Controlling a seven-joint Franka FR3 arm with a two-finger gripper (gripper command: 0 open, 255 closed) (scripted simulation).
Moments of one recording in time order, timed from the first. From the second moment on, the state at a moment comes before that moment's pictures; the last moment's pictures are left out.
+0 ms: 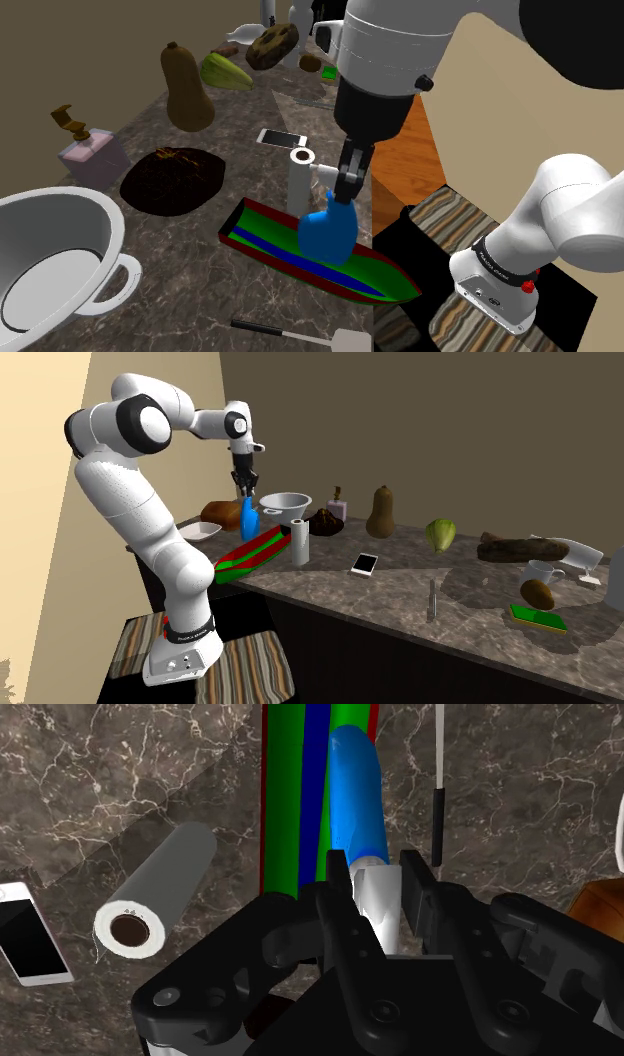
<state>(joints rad) 0.48 -0.34 0.46 -2.09 0.16 1.78 0.25</state>
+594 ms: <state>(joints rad) 0.48 -0.33 0.47 -2.16 0.16 1.84 0.25</state>
